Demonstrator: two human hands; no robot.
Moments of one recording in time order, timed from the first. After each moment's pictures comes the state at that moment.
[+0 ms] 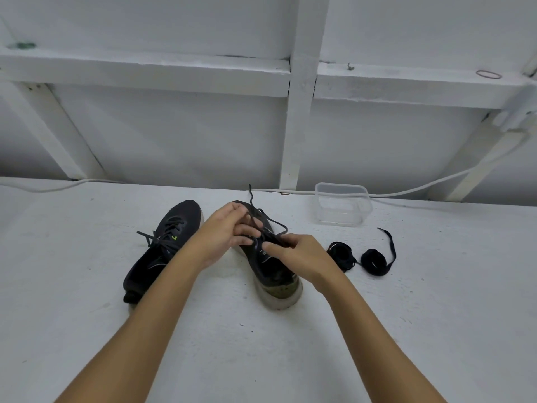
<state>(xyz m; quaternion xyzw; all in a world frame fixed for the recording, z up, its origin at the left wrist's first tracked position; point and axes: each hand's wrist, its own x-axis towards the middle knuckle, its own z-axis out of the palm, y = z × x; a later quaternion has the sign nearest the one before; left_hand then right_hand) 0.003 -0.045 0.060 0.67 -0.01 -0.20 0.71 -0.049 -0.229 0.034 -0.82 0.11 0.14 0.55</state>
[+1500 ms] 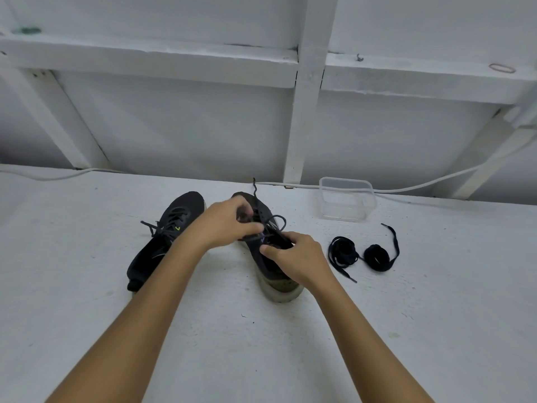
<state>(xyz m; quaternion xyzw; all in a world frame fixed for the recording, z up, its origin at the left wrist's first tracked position) 0.006 -0.033 0.073 0.94 -0.10 -0.14 0.28 -0.061 -0.212 0.026 -0.85 0.14 0.08 0.50</state>
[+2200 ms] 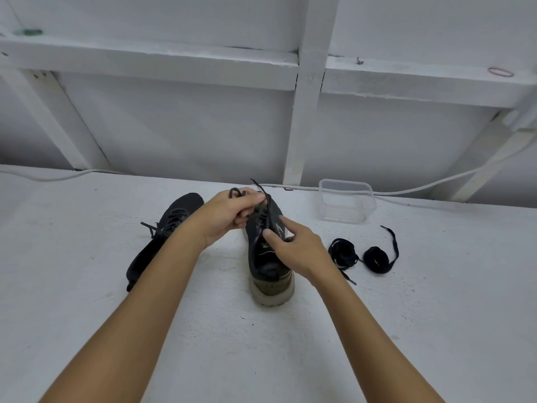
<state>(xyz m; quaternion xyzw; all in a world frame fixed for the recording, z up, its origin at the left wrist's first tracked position) 0.017 -0.042 0.081 0.70 -0.07 -0.24 0.67 -0.054 -0.211 0.048 -0.86 0.11 0.08 0.49</state>
